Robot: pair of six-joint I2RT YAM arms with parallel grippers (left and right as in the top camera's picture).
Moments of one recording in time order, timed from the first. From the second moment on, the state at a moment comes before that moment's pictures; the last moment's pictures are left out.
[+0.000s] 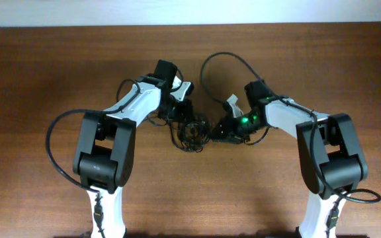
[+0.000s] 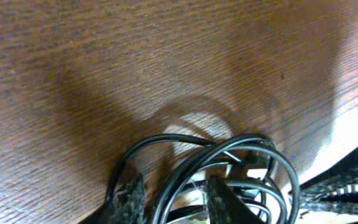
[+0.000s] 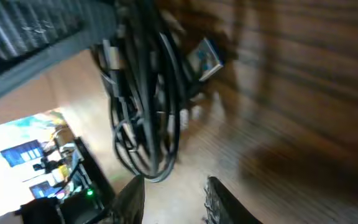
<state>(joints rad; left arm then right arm) -0.30 2.14 1.46 -0.71 0.45 -0.07 0.26 2.06 1.18 -0.57 -0.88 0.24</state>
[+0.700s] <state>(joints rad) -0.23 2.12 1.47 -0.76 0.47 -0.07 0.31 2.07 1.49 -0.72 -0.56 0.33</state>
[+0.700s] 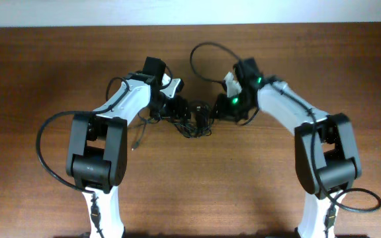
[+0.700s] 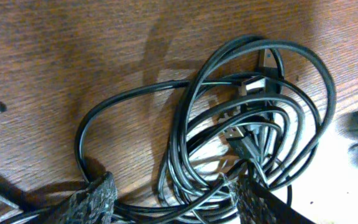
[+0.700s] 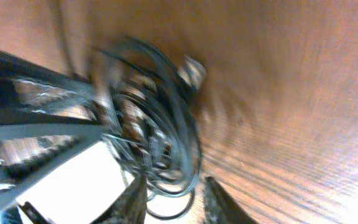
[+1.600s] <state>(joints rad) -0.32 2.12 1.47 -0.72 0.23 -0.23 0.53 2.07 1.47 -0.74 -0.28 1.04</state>
